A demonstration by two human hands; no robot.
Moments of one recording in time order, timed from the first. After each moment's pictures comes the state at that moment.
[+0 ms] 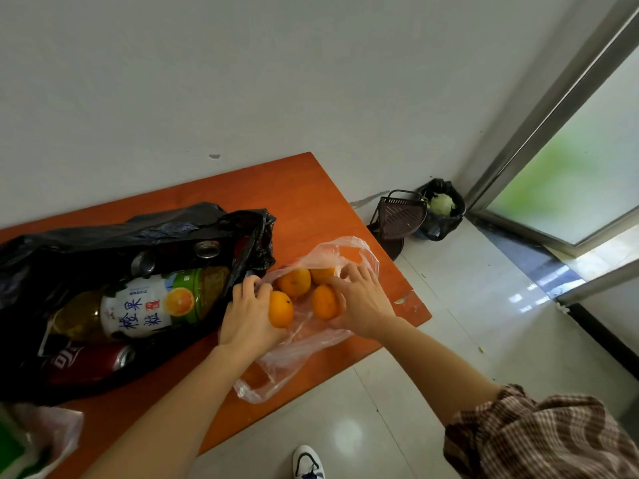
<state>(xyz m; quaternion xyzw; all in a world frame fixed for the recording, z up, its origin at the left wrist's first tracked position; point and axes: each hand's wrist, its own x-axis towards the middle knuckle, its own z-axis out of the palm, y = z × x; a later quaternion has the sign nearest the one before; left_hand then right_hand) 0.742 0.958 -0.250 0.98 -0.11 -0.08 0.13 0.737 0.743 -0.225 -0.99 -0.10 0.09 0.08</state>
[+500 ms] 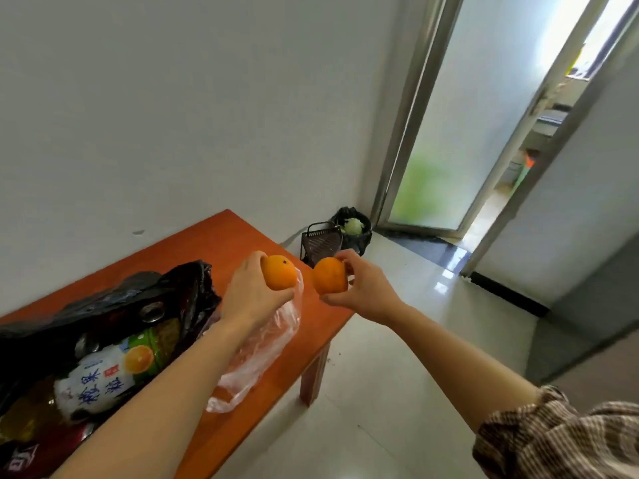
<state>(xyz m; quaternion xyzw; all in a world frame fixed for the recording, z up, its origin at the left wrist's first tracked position) 0.709 0.894 -0.109 0.90 -0.20 -0.03 0.38 0.616 0.711 -0.103 -0.92 0.14 -0.09 0.36</state>
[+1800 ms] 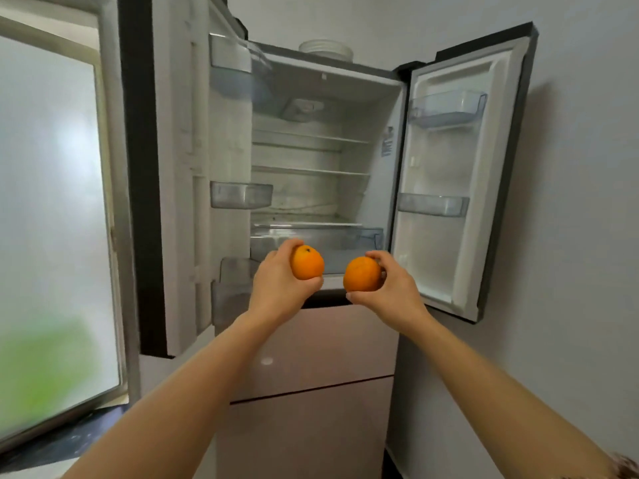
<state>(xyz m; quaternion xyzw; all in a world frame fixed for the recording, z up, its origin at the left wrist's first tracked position) 0.094 0.229 0.119 0.51 -0.67 -0.08 0.53 -0.101 0.234 0.119 -0.70 0.49 -0.49 0.15</state>
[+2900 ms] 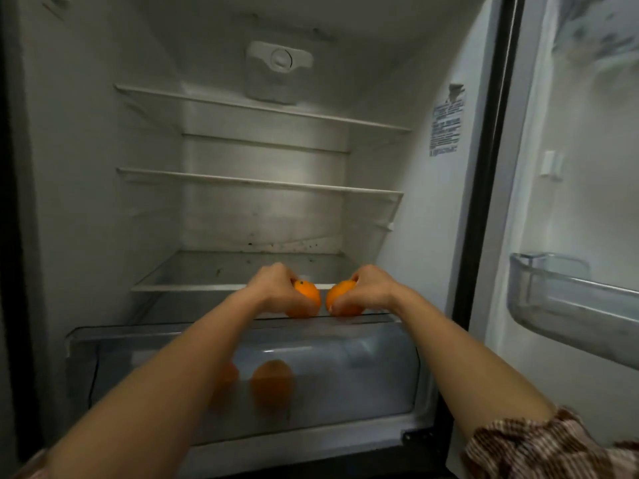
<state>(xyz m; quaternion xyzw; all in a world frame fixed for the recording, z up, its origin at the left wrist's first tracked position) 0.052 -0.296 0.186 0.66 -0.70 -0.11 0.25 -0.132 -0.322 0.193 -0.75 0.60 -0.22 0.18</state>
